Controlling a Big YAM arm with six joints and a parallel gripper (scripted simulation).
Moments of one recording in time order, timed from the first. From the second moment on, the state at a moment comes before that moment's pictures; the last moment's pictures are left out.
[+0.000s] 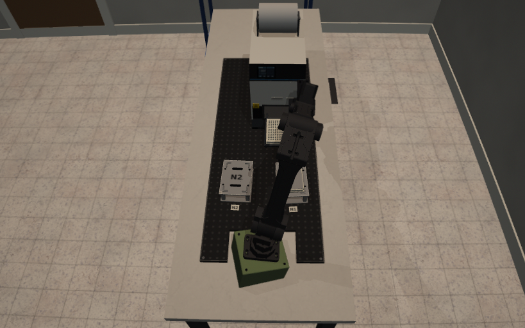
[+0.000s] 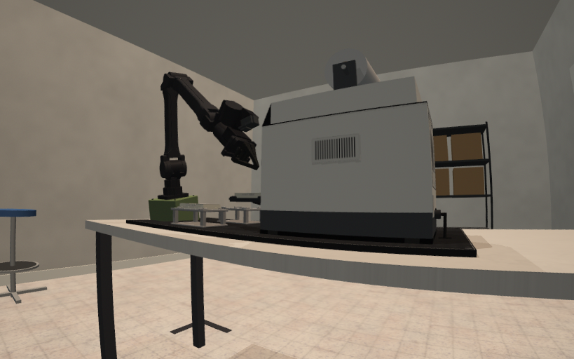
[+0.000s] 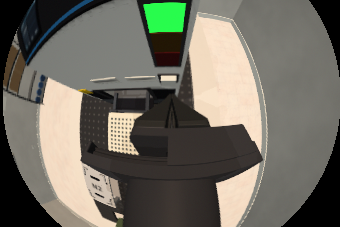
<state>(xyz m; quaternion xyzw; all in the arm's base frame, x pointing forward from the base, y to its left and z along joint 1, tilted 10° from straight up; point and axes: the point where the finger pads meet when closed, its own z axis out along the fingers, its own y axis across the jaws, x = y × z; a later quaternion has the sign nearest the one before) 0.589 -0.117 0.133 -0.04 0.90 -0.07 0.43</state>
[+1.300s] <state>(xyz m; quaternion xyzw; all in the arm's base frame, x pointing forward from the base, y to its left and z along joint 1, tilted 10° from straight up) 0.588 -0.116 0.141 -0.04 0.90 -0.07 0.43</state>
